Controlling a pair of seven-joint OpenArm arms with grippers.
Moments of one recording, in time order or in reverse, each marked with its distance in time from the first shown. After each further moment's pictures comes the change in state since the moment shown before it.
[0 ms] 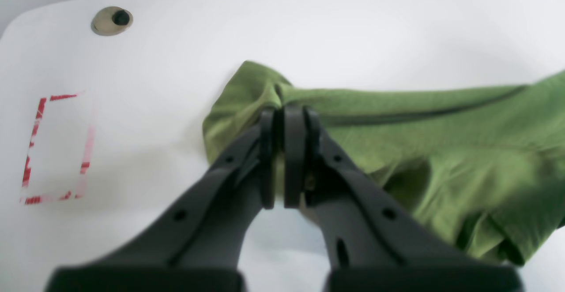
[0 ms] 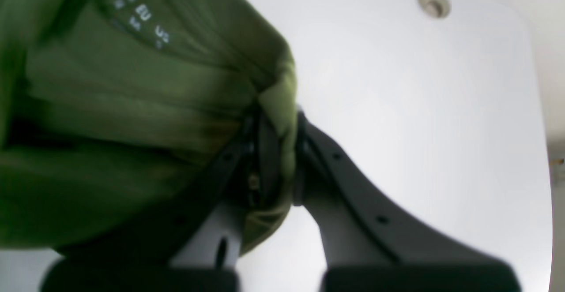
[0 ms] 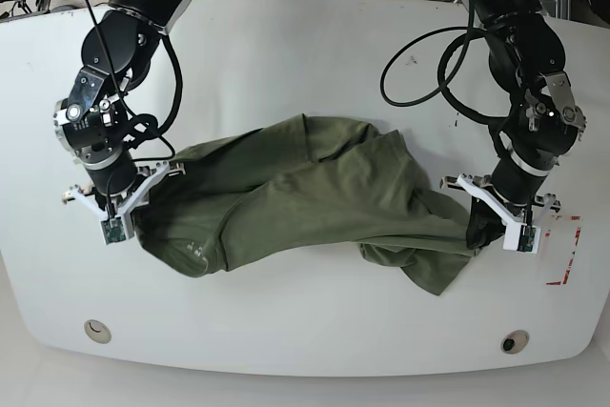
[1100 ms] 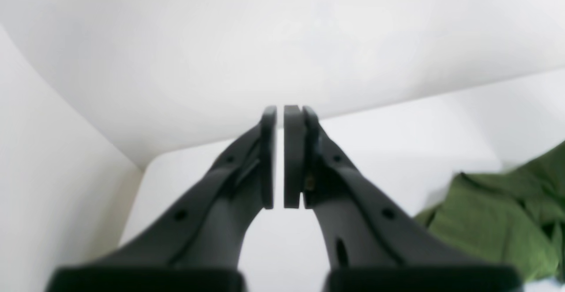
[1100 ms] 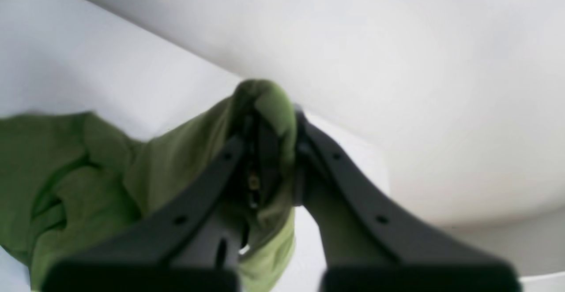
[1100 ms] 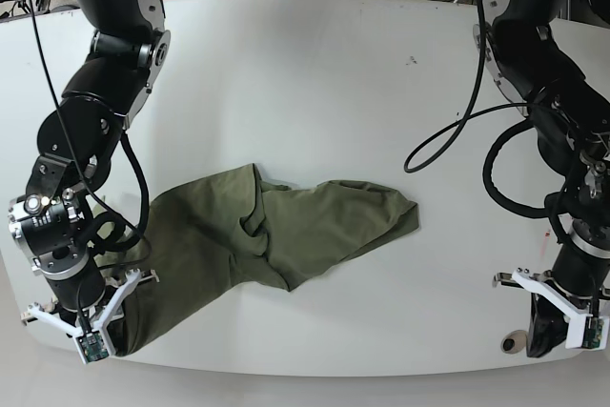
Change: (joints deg) left arm -20.1 -6.4 0.0 3.3 -0.1 0.2 8.4; right arm 23.1 9.8 -10.6 -1.6 -0.4 0.0 -6.8
